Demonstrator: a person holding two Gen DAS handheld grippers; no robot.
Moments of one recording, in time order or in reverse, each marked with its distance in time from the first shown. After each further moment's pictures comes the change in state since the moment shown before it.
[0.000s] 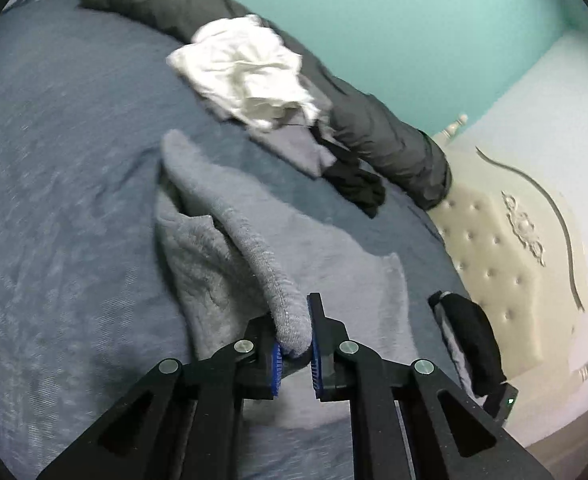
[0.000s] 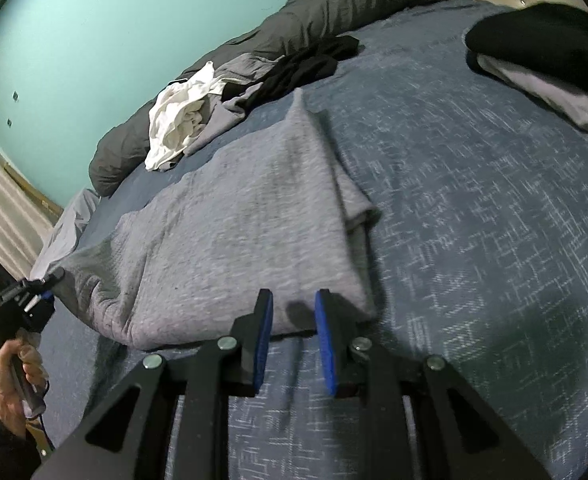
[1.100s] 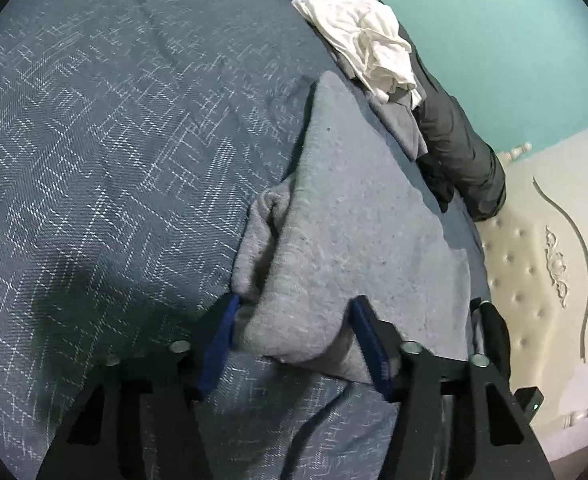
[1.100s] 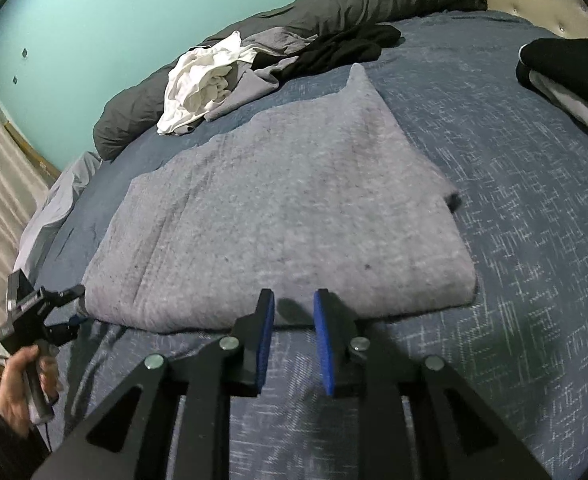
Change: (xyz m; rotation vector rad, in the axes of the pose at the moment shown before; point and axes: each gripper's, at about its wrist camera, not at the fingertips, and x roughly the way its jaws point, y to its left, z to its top) left arm -0.012 0.147 -0.046 -0.306 0.102 0.103; right arm 0.031 0.063 -0.016 -0.124 0.055 -0.041
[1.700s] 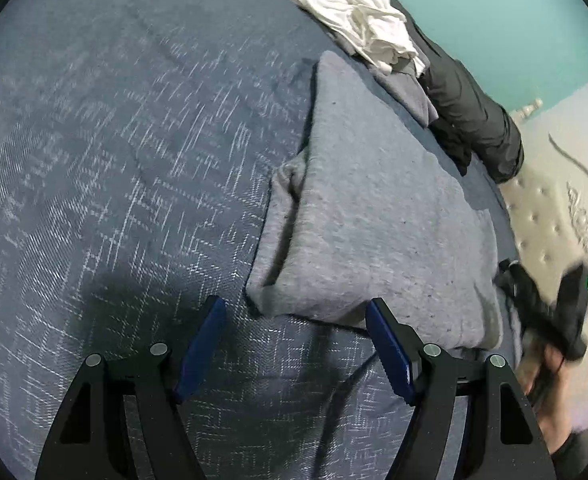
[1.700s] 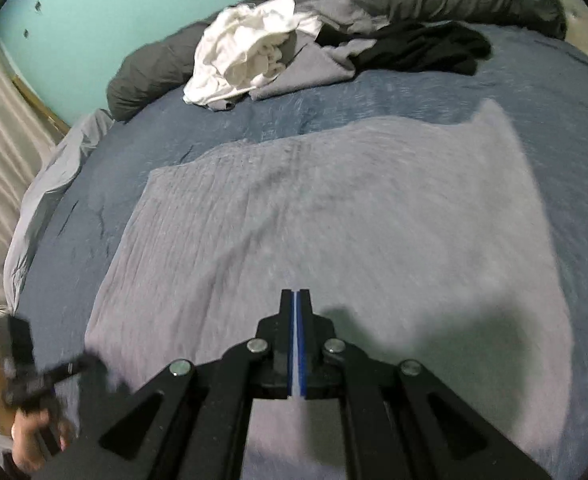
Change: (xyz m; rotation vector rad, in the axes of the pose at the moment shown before) left arm -0.014 0.001 -0.012 0.091 0.063 0.104; right arm 0.054 0.074 0.071 -0.111 0.119 0.023
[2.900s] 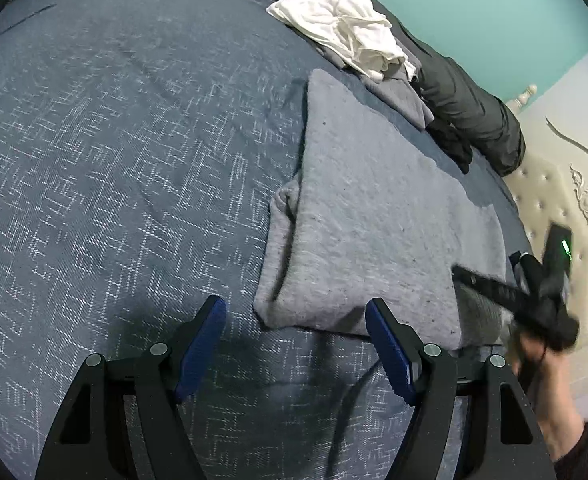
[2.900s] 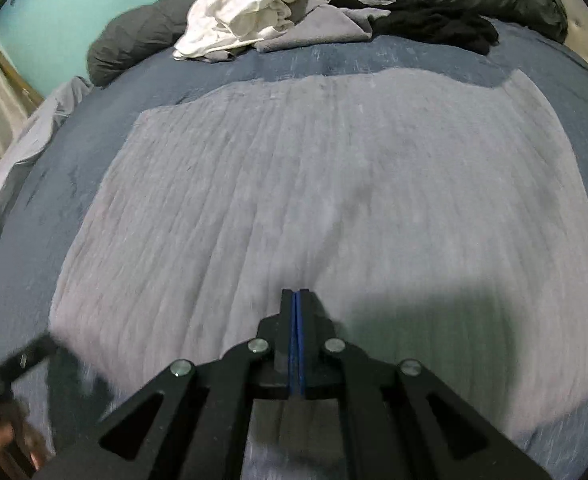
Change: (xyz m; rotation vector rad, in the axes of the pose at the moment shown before) left arm -0.012 -0.013 0.002 0.116 -0.056 0.075; right arm 0.087 0.069 -0.002 -0.042 0.102 -0.153
